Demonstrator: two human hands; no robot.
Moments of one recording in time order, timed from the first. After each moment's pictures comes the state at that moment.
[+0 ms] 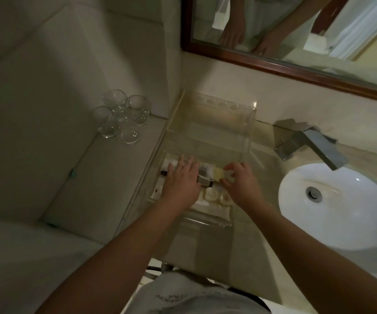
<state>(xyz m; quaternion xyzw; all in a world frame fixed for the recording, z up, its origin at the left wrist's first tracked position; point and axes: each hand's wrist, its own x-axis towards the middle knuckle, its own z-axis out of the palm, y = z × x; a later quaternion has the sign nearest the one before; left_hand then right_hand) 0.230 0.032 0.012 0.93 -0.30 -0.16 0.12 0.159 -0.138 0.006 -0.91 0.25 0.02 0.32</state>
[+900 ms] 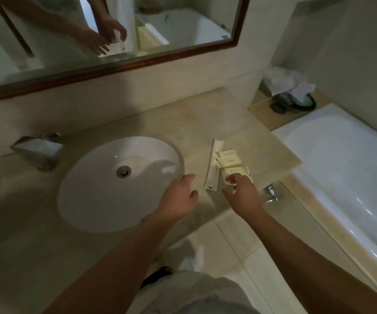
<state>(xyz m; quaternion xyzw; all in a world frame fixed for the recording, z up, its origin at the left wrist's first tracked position) -0.196 -0.362 0.039 0.73 -0.59 -0.28 0.20 -0.383 -0.436 0.030 -0.75 0.59 -0.14 0.27</state>
